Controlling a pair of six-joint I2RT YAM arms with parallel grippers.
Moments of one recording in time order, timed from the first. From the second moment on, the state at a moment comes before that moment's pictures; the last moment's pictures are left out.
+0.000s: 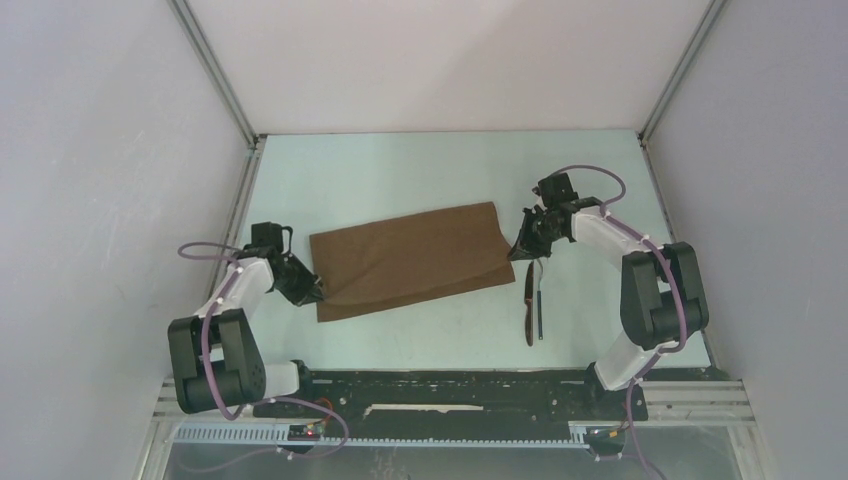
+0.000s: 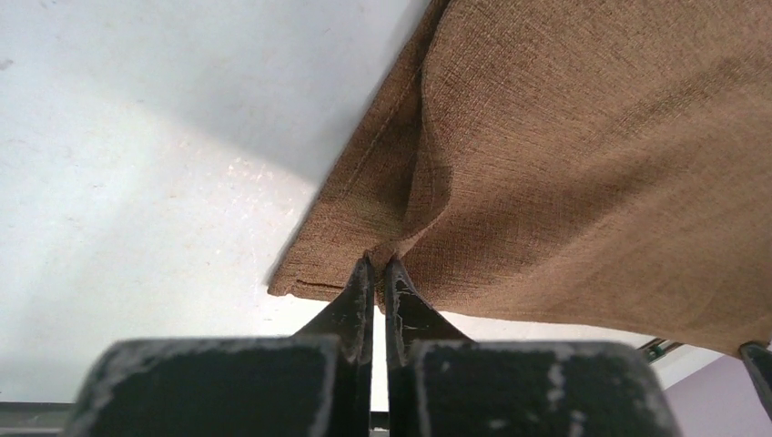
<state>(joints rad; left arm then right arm) 0.18 1.30 0.70 -0.68 0.21 -0.66 0.24 1.67 1.09 -0.56 -0.32 0.52</state>
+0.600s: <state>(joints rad) 0.15 1.24 0.65 -0.68 0.17 -0.68 0.25 1.68 1.07 -0.53 -0.31 0.52</state>
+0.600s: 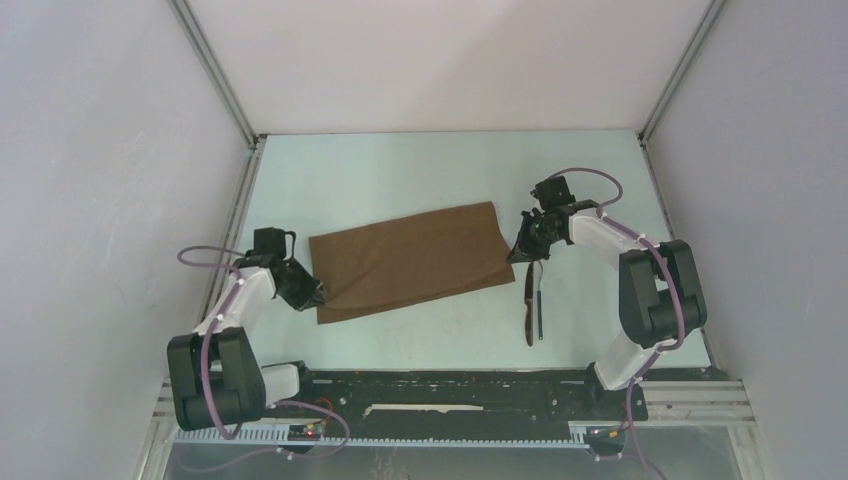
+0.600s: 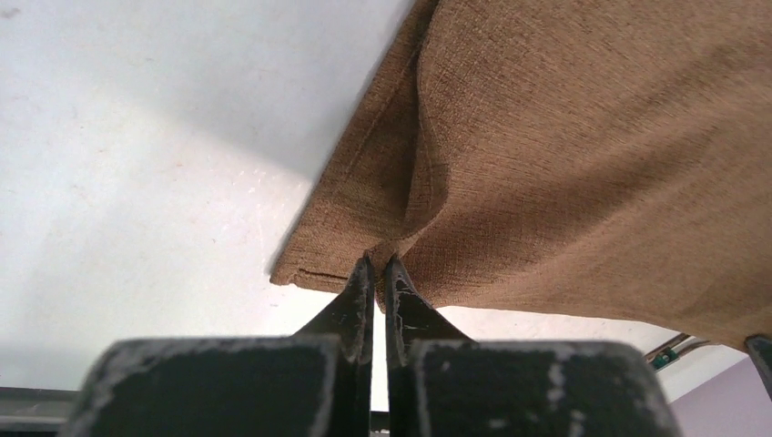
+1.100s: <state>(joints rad) 0.14 1.14 0.58 -0.71 0.16 -0.71 0.25 1.68 1.06 -0.53 -0.30 0.52</state>
